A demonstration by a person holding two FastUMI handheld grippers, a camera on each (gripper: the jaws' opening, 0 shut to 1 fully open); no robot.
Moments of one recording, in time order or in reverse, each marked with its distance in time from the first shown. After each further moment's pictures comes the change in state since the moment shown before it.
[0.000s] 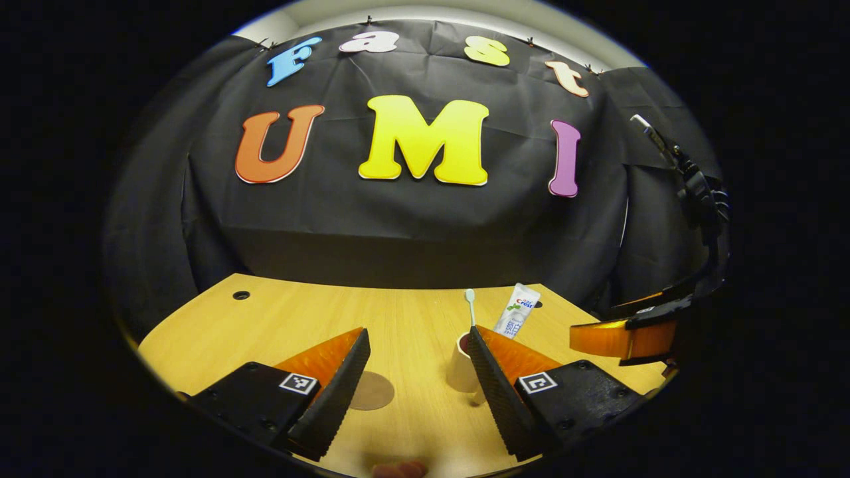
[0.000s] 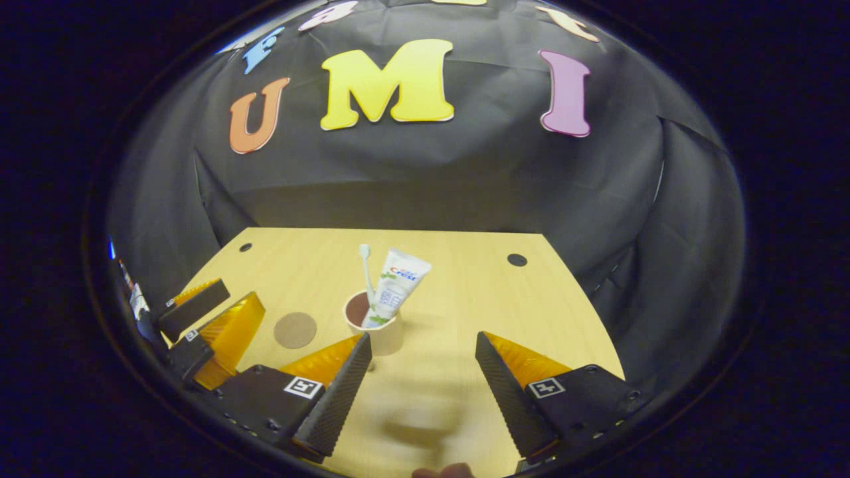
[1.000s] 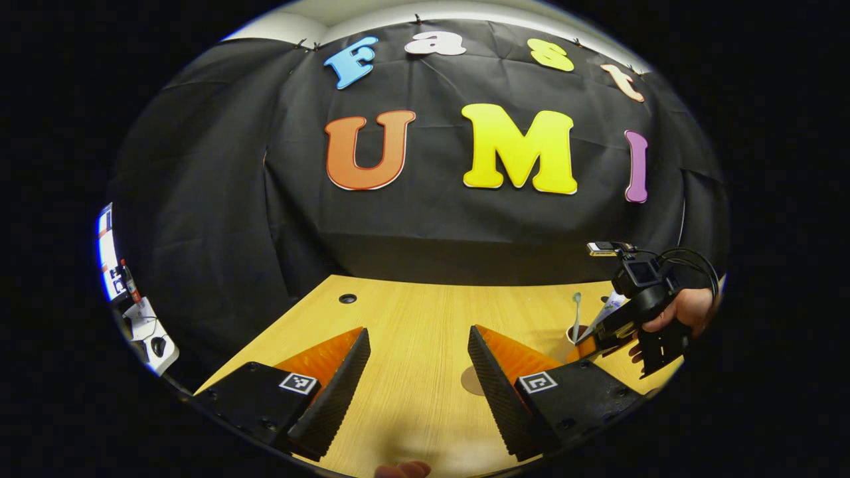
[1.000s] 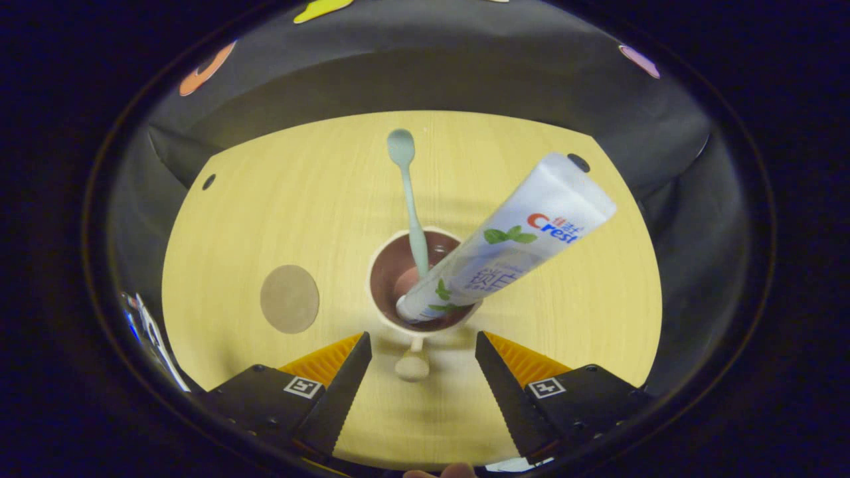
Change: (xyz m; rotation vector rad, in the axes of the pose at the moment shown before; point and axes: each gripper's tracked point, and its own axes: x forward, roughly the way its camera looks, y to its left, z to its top) left arm -0.068 0.155 0.027 0.001 0.085 0.287; right arm 0.116 0.067 -0.059 0.043 0.597 -0.068
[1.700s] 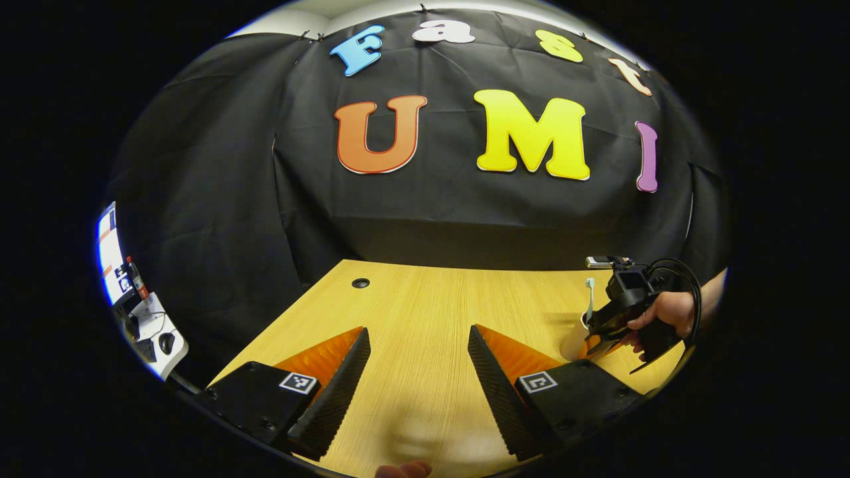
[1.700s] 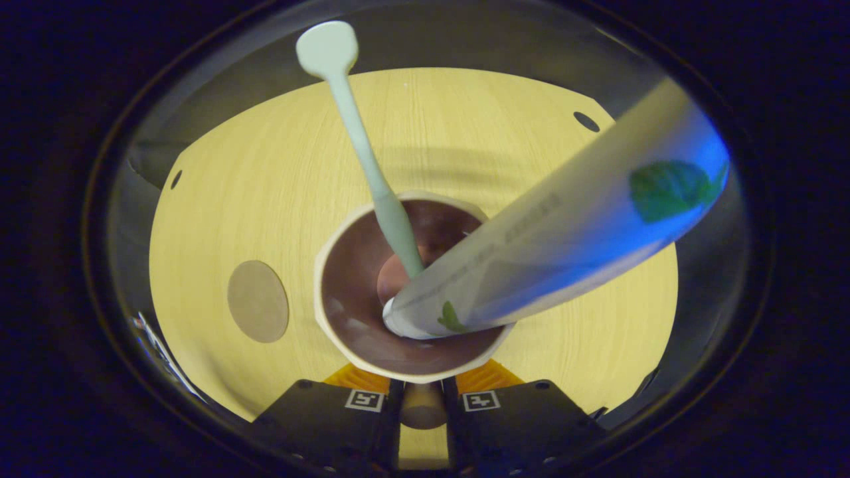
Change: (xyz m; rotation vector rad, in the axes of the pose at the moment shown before) left arm -0.011 0.011 -0.009 0.007 0.061 0.032; right arm 0.042 0.001 -0.014 0.069 0.154 -0.027
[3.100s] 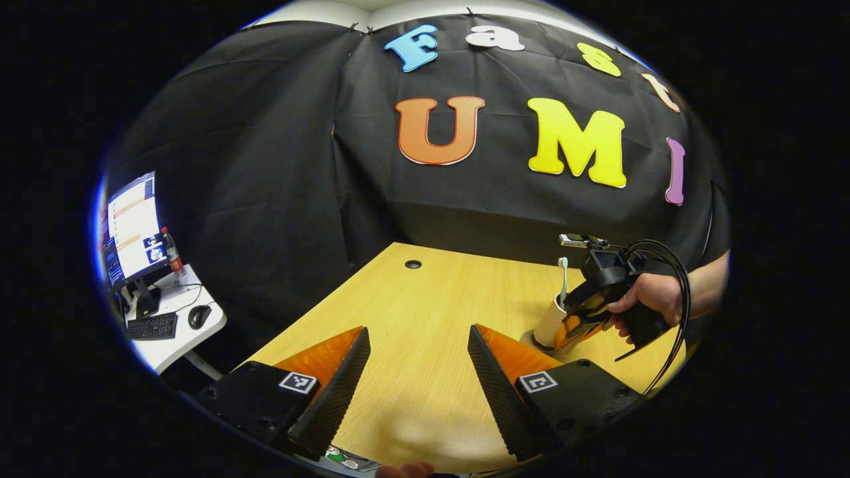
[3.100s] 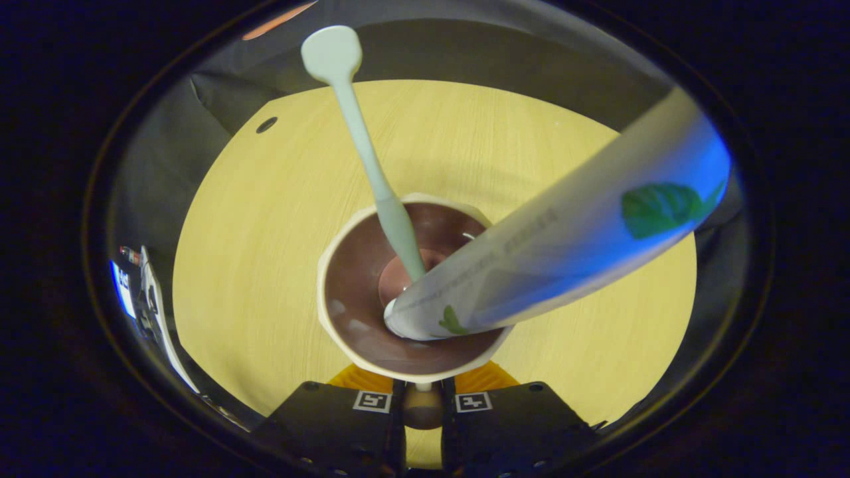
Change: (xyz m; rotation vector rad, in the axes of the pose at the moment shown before) left arm -0.067 0.089 -0.037 -0.100 0.036 0.167; right arm -0.018 0.003 0.026 -0.306 -0.041 0.103
